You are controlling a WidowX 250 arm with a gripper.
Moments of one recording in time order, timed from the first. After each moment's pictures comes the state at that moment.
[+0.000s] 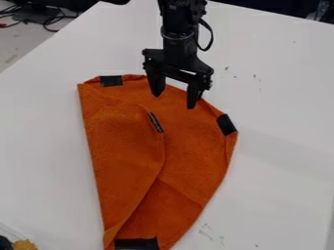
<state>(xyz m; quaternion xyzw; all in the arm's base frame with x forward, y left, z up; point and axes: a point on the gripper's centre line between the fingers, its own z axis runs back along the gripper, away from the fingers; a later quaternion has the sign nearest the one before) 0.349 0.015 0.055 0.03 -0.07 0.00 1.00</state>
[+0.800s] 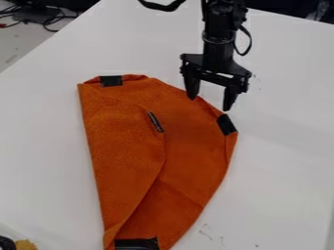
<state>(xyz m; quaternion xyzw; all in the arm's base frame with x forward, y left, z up) 0.388 -0.037 0.038 0.00 -0.05 0.00 1.00</state>
